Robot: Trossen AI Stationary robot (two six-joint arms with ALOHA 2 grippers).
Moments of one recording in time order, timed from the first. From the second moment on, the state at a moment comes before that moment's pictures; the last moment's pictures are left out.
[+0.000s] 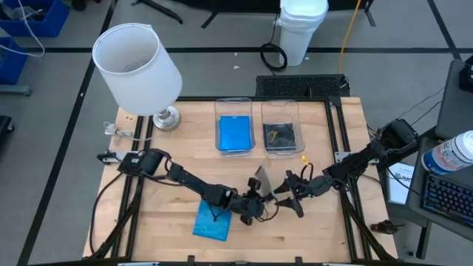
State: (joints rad) left arm -0.36 2.25 1.45 0.12 -0.45 0.34; right arm 0.52 1.40 0.26 0.81 0.26 0.56
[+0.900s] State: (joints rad) left arm -0.33 2.24 1.45 0.27 -0.45 0.36; right arm 0.57 1.40 0.26 0.79 0.38 0.48
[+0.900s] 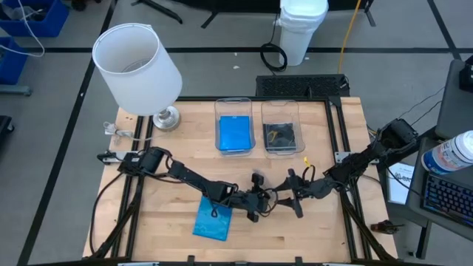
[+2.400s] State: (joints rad) left arm -0.23 2.24 1.55 0.26 -0.36 0.47; right arm 0.66 1.48 0.26 0.50 0.74 0.46
